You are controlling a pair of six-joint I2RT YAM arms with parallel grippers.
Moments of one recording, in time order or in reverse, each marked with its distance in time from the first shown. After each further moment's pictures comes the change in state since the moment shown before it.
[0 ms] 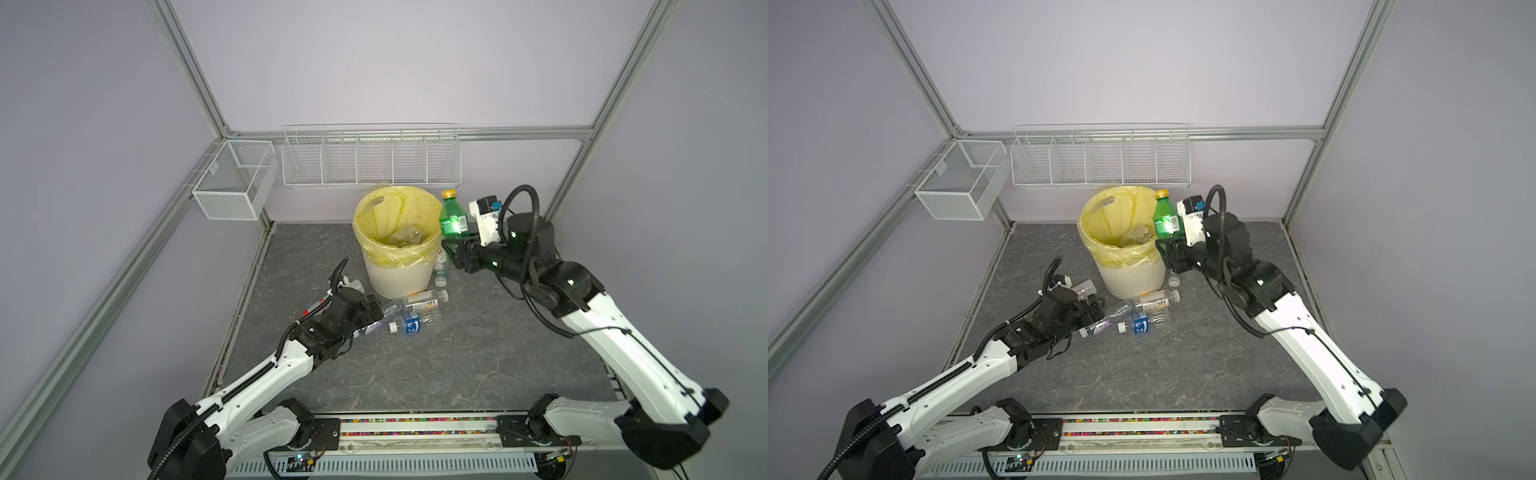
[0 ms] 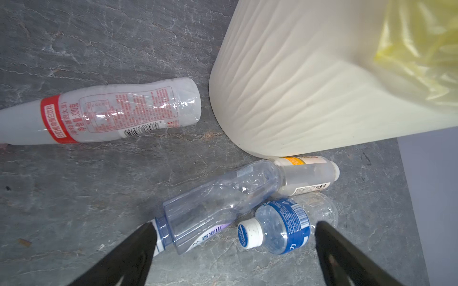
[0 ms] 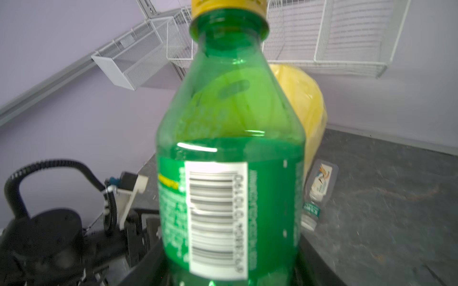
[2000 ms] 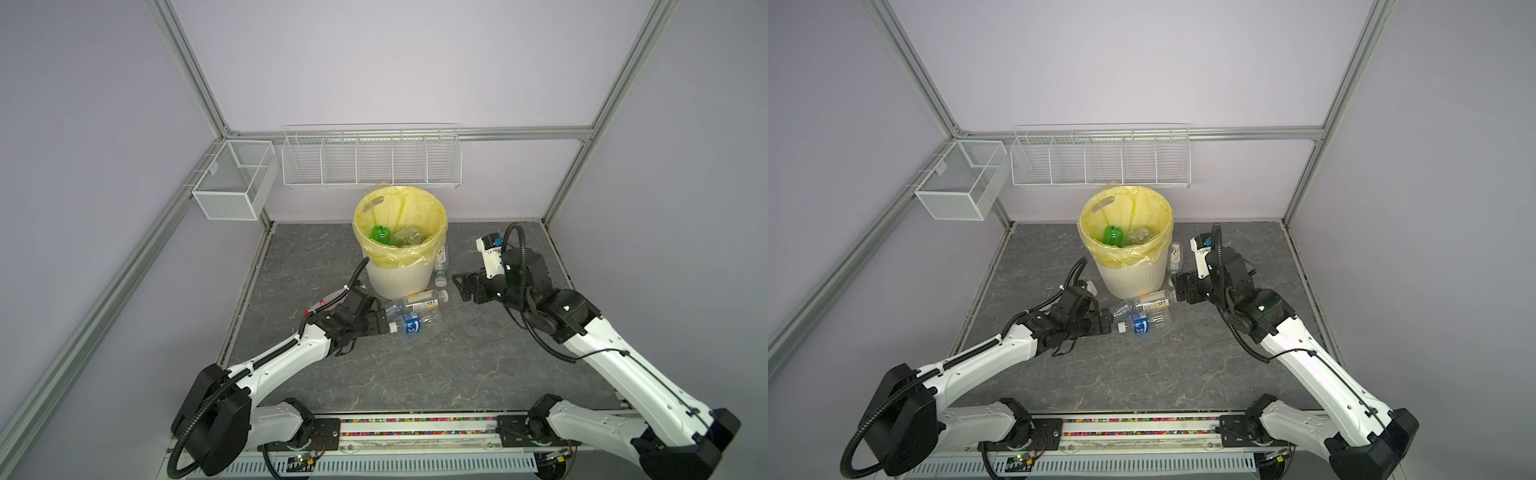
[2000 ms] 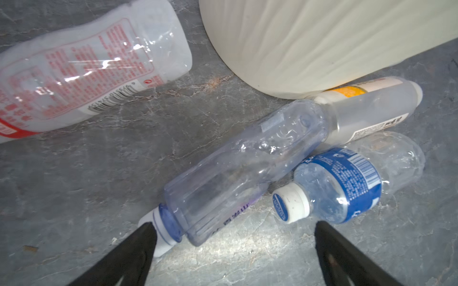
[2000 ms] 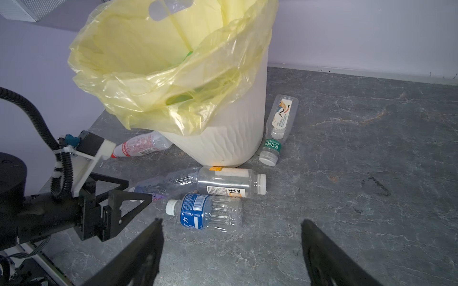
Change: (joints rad) left arm 0.006 0.220 0.059 -0.090 0.122 0.221; right arm -0.021 -0.284 -0.455 -0.042 0.129 0.007
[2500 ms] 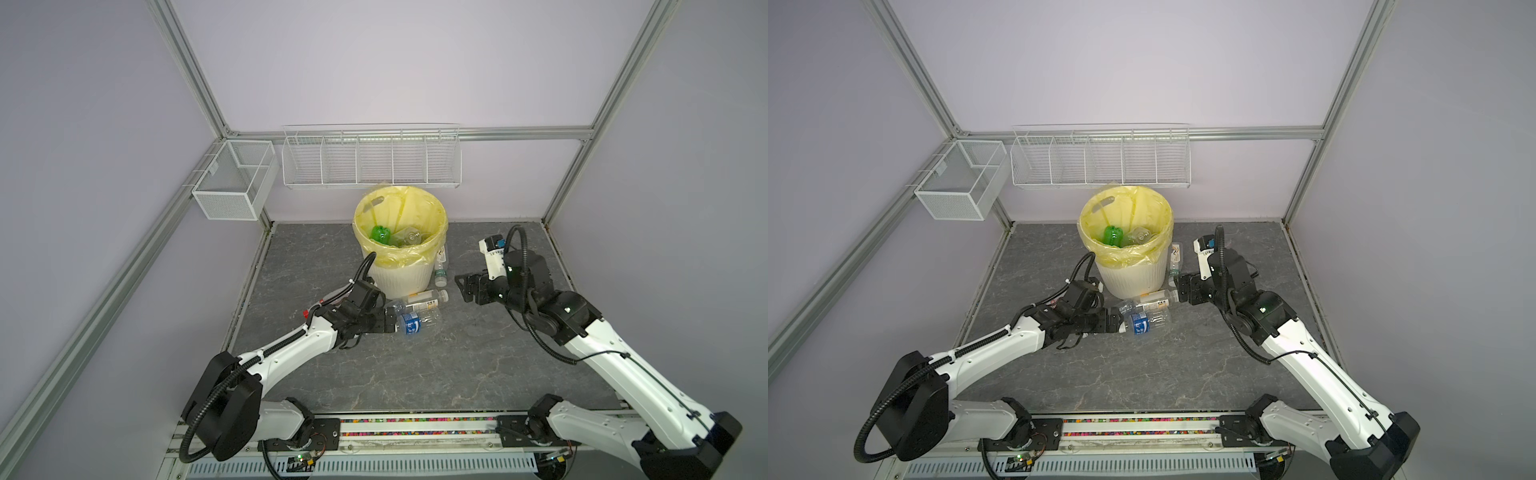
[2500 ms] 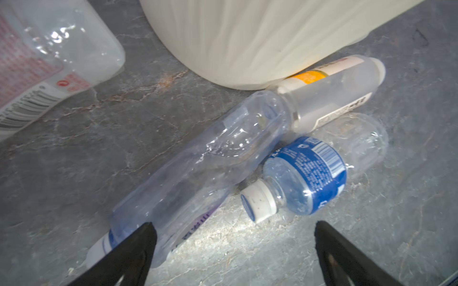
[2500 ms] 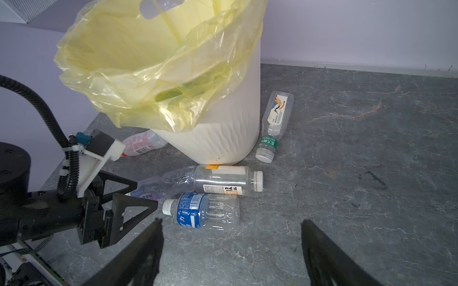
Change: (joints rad) left arm -0.011 0.047 0.044 0.038 0.143 0.081; right arm -0.018 -0.014 -0.027 0.004 0.000 0.012
